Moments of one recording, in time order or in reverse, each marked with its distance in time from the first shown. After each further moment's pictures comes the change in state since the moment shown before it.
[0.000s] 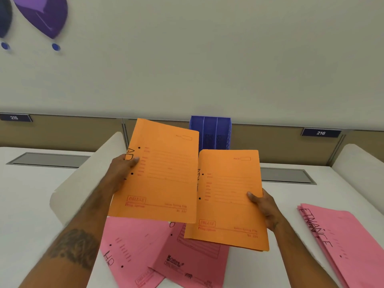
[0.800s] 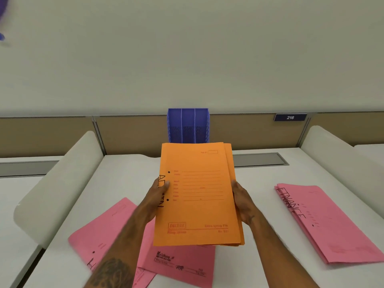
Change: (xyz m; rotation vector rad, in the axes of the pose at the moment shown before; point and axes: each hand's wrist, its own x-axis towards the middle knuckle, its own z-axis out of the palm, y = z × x) left_hand -0.057 -0.081 0.131 -0.238 -0.564 -0.099; right_hand -0.031 0.015 0.033 0.051 -0.056 -0.003
